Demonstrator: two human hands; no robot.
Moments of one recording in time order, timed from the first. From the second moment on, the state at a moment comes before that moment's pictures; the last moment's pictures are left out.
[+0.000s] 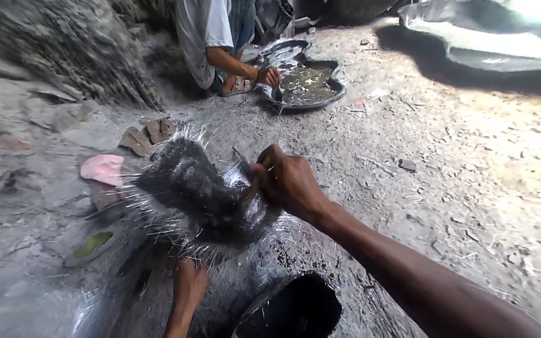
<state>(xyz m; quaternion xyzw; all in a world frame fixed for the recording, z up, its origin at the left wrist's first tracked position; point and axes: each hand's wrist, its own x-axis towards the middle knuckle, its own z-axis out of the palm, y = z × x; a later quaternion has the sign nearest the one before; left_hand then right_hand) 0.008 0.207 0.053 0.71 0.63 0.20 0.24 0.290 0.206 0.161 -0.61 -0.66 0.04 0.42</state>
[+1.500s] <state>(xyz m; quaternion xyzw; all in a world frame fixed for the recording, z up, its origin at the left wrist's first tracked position) 0.007 0.208 0.048 0.70 0.65 0.23 0.22 0.297 0.212 0.137 -0.50 -0.70 0.07 0.50</state>
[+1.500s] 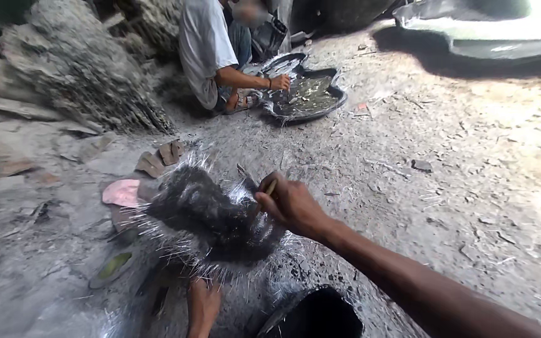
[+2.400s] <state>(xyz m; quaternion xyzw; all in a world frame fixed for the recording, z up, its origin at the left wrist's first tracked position) 0.009 0.205 0.048 0.70 0.65 0.20 0.21 0.233 0.176 0.157 -0.35 -0.68 -0.08 0.64</state>
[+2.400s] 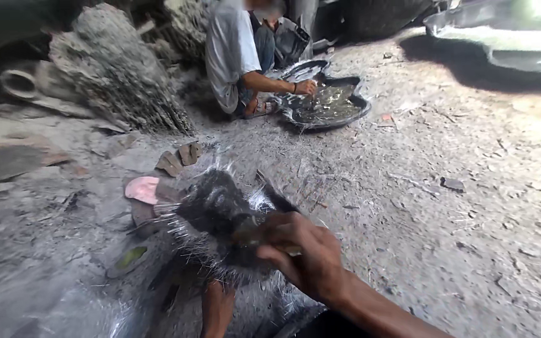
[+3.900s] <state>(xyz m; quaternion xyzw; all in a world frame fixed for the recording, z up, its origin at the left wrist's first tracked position) 0.012 0.202 0.052 0.71 0.64 0.24 0.20 0.275 0.233 0.161 -0.44 -0.15 0.50 0.73</state>
